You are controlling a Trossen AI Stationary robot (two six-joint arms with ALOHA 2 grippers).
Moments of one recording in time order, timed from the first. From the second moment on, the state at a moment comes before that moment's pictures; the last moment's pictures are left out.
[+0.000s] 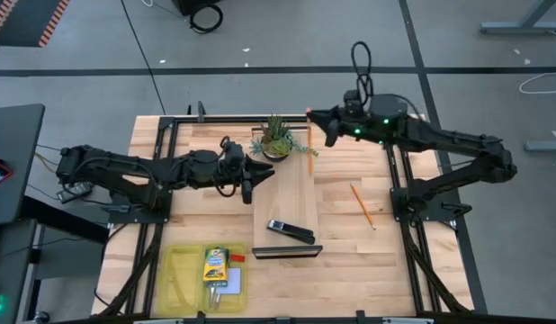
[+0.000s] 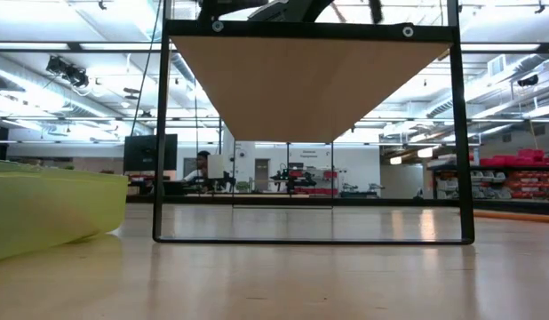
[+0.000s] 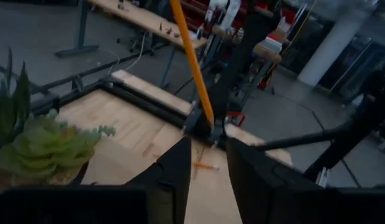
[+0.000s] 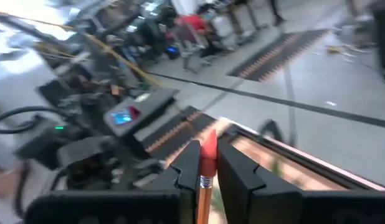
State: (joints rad) left arm -0.06 1.24 0.92 0.20 -0.27 -0.44; right arm -0.21 1.15 1.20 -0.14 0.19 0.53
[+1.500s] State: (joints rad) left arm -0.01 1.37 0.92 0.46 -0.27 -0.57; right arm -0.06 1.37 1.20 0.25 0.15 0.19
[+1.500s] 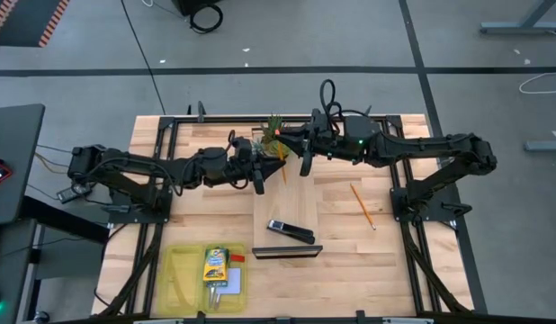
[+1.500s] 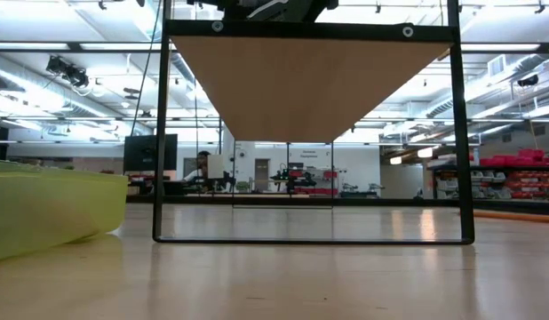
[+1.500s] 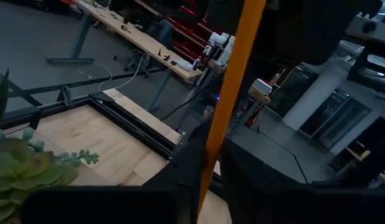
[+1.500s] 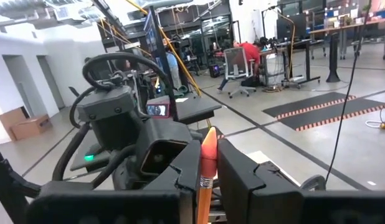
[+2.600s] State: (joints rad) left arm -0.01 1.33 0.92 0.40 -0.27 -0.51; right arm -0.06 1.30 1.20 0.07 0.14 0.18
